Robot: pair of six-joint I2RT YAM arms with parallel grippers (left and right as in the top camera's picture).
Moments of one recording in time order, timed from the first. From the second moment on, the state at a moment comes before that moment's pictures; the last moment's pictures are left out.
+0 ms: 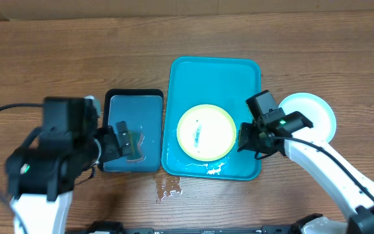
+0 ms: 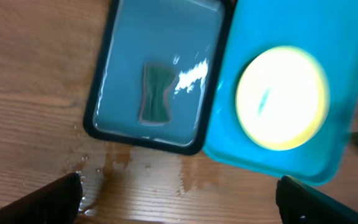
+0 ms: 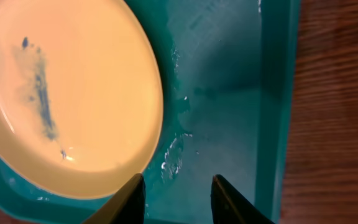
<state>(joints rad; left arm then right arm) -0.07 1.08 1.35 -1.40 0.08 -0.35 0.42 1.44 0.94 -0.81 -0.11 0.58</state>
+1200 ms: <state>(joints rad) -0.07 1.65 1.06 -1.06 0.07 -0.31 0.42 1.34 0.98 -0.77 0.00 0.54</state>
